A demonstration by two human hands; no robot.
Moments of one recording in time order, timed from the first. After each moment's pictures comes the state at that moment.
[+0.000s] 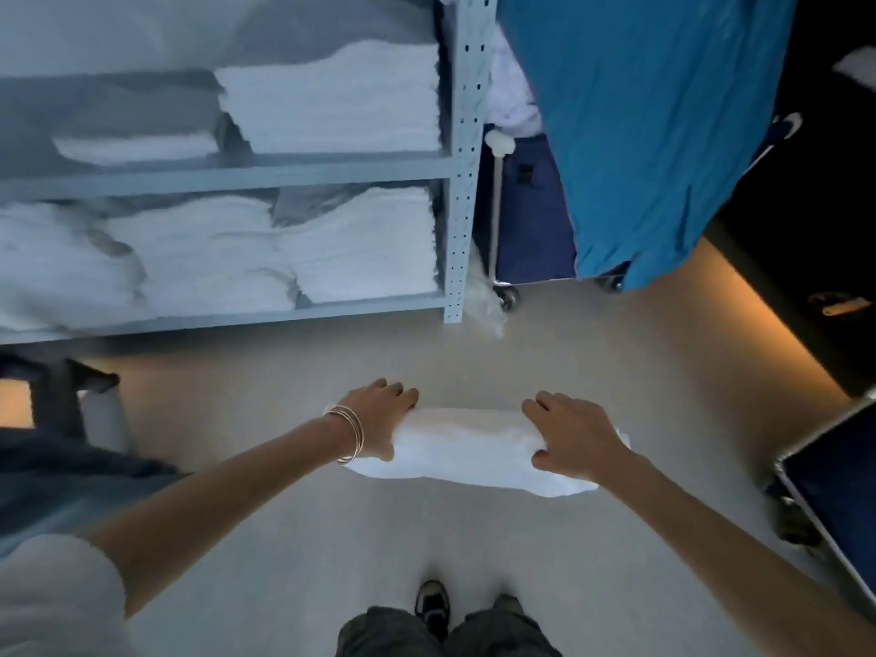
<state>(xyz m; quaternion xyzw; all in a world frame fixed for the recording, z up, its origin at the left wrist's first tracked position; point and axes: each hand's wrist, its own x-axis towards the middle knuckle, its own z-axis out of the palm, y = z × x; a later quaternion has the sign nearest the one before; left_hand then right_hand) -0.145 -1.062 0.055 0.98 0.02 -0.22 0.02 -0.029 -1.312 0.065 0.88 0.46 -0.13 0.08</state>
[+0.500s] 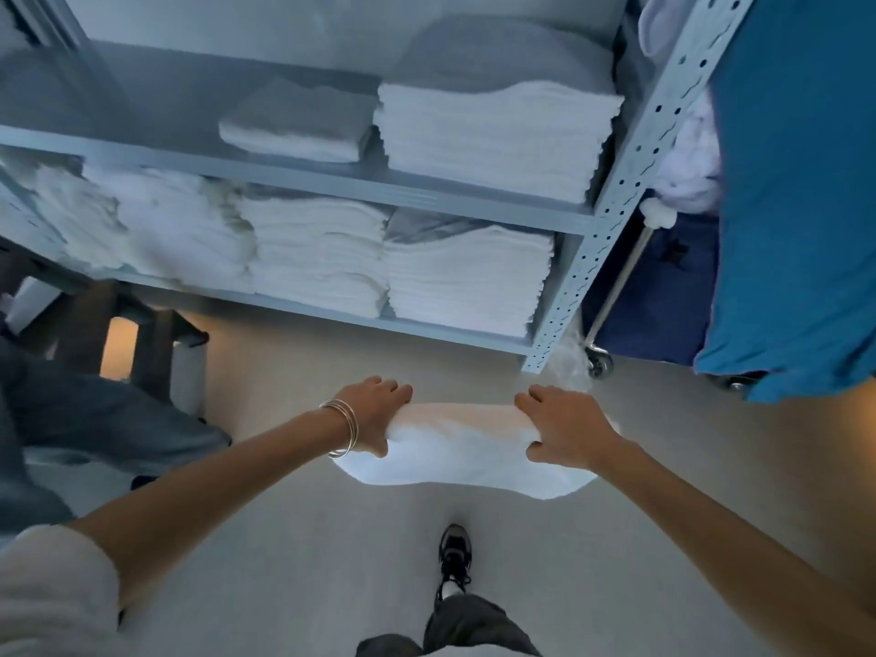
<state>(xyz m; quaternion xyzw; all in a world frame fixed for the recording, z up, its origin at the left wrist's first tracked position) -0.140 -0.885 0.055 0.96 0.18 -0.22 0.05 0.052 -1.082 0.070 0.78 0.60 -0.11 0.12</state>
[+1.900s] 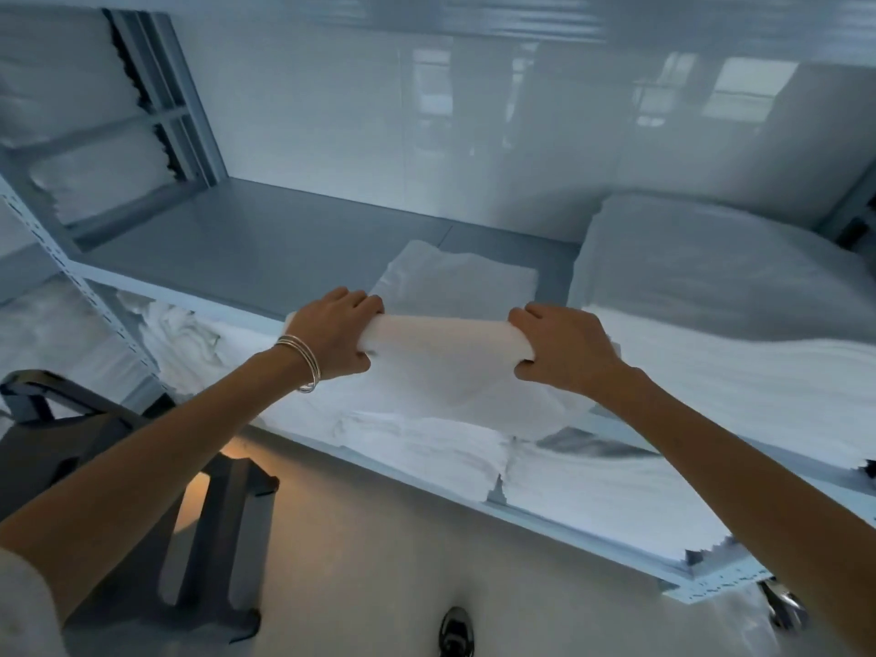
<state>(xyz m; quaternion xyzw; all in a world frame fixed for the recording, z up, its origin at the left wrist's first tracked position) -0.127 -0.298 0.208 0.95 0.29 0.11 -0.05 0.111 -0.465 0.216 0.74 0.66 0.10 -0.02</state>
